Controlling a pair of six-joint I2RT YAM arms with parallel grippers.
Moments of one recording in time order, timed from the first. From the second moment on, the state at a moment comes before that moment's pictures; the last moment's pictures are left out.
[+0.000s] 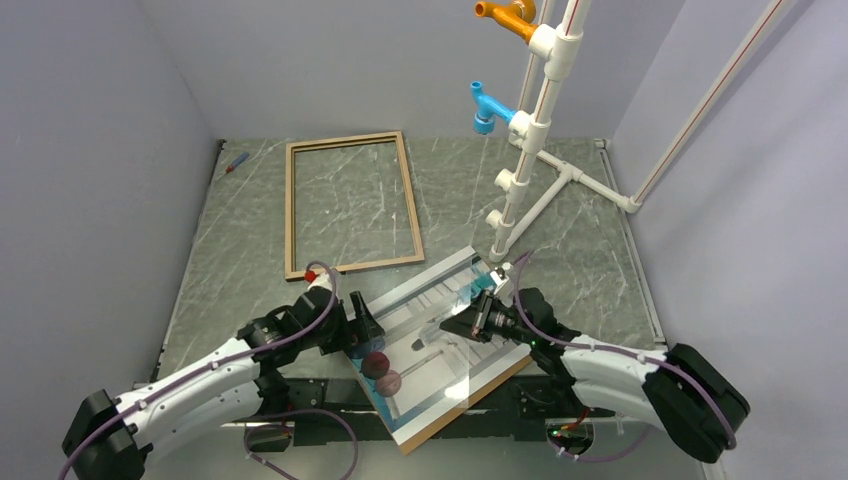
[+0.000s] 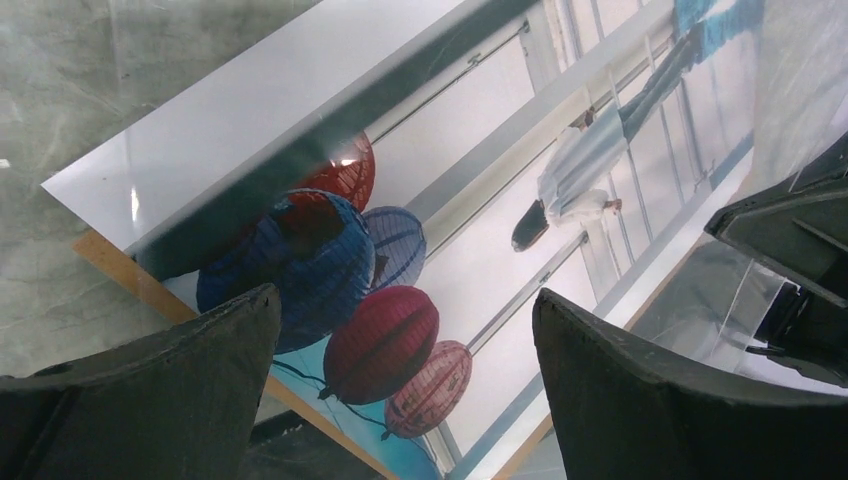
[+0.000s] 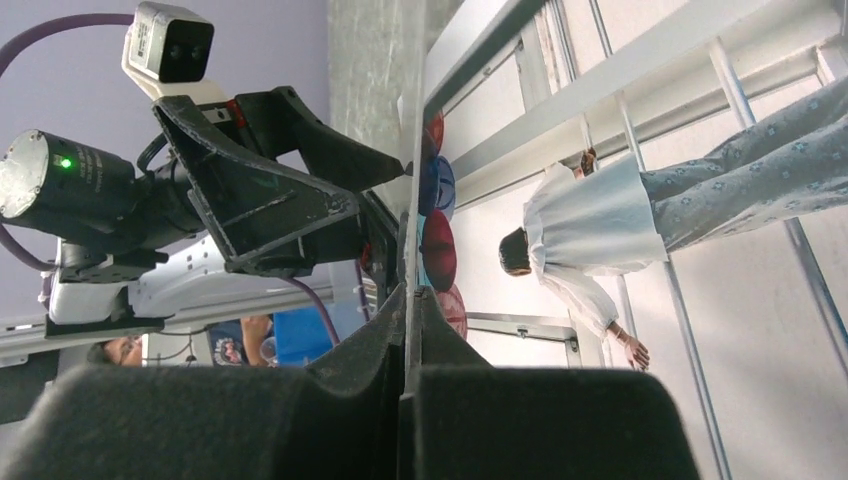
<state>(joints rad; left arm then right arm) -0.81 0.73 0.33 -0.40 0.01 -1.04 0.72 1.04 0.06 0.63 -0.39 1.22</state>
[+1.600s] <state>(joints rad) -0.49 1.01 0.49 -0.66 0.08 -0.71 0.72 0.43 0.77 -0.80 -0.10 0.93</state>
